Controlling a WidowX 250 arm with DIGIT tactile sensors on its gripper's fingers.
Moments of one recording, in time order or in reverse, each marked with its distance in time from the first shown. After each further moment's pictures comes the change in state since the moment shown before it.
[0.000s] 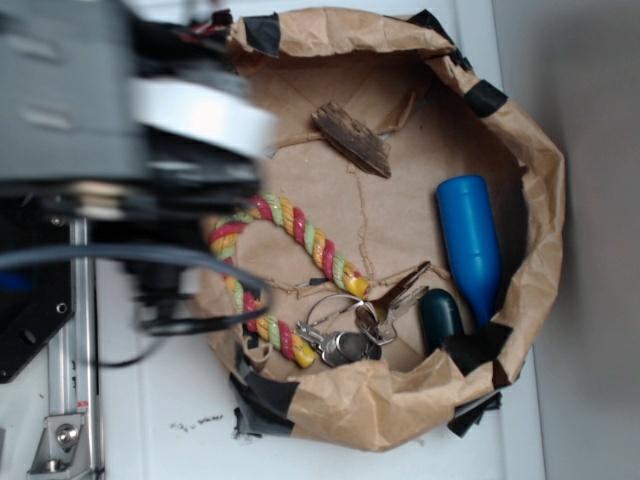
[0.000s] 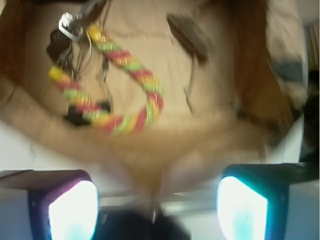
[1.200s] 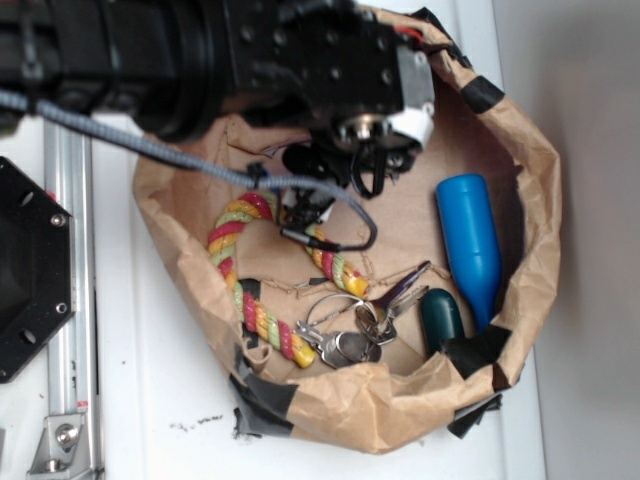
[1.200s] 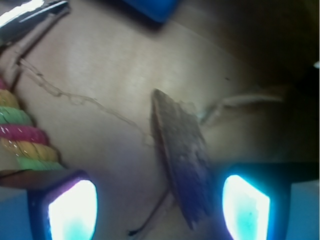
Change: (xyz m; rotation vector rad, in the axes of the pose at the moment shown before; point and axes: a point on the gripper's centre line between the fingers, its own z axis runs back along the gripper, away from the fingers) arm 0.067 0.033 -0.083 0.009 -0.150 -0.397
